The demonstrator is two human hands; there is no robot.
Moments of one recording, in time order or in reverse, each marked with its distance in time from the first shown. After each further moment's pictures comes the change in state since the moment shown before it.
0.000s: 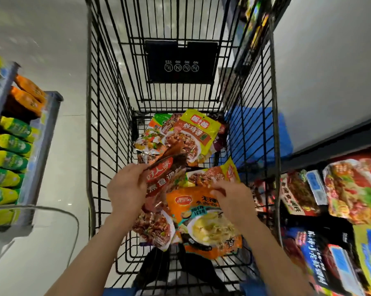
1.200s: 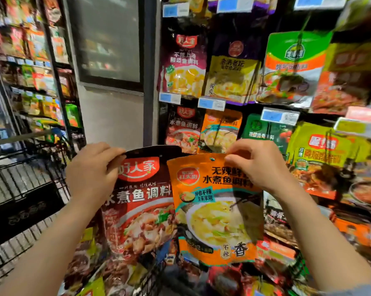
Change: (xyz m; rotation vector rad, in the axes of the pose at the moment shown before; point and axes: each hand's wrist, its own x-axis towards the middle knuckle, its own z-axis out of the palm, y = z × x) left_hand -0.081 0.206 -0.278 -0.608 0.290 1.219; right_hand -0.453 -0.142 -0.217 -0.314 1.150 0.341
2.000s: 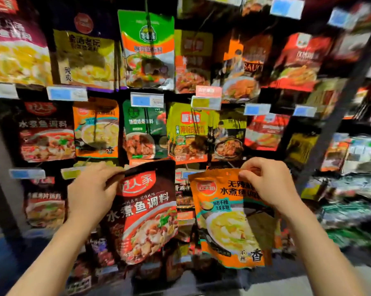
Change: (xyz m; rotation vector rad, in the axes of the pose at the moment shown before) left_hand -0.007 0.181 0.144 -0.463 -0.367 0.210; right_hand -0.176 0.113 -0.134 -0.431 0.183 0.694
